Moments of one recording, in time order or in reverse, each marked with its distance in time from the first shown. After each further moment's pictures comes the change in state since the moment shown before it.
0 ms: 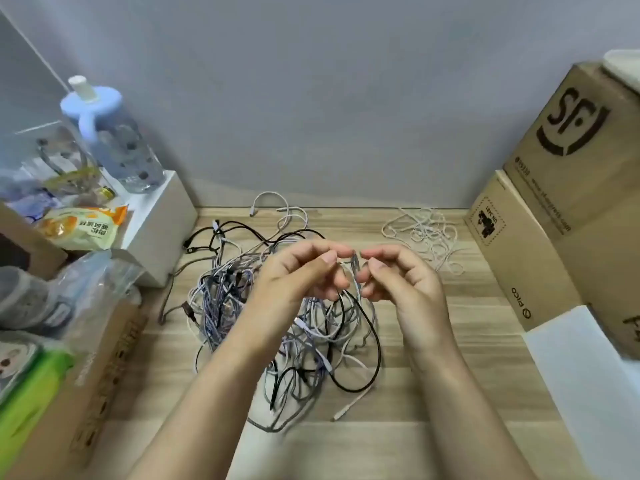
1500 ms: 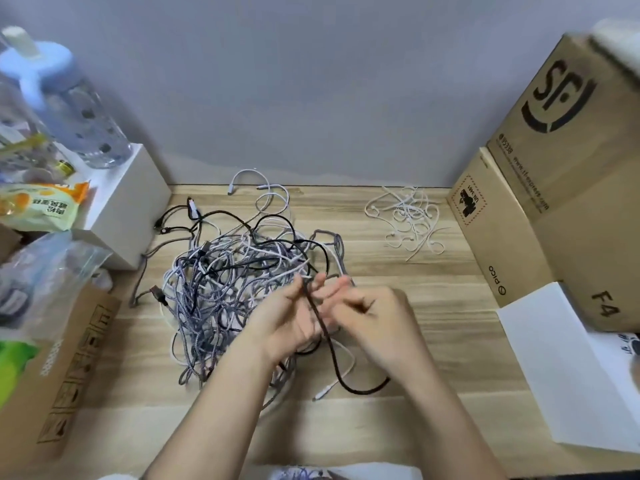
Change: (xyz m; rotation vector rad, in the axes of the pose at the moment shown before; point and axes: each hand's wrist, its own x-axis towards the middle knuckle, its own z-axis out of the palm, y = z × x) left_hand 0.022 -0.090 0.003 -0.892 0.109 -0.727; right_hand -0.019 0.024 -0.012 -0.752 -0.163 0.051
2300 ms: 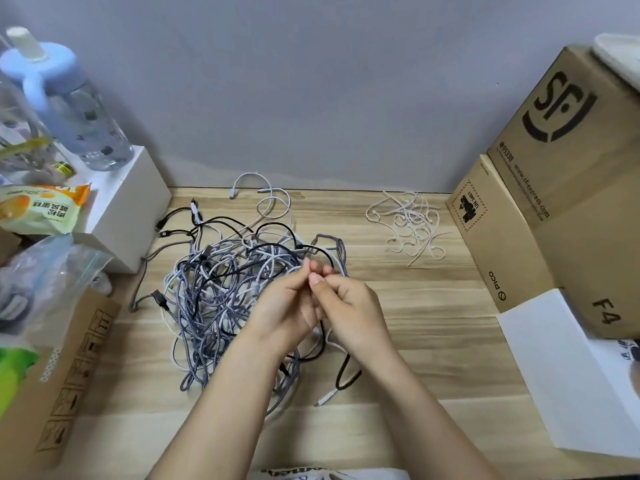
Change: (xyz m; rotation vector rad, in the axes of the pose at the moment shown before) left_hand -0.008 0.012 0.015 0.162 -0.069 0.232; right_hand 0.028 -0.006 0.039 0.199 0.059 -0.004
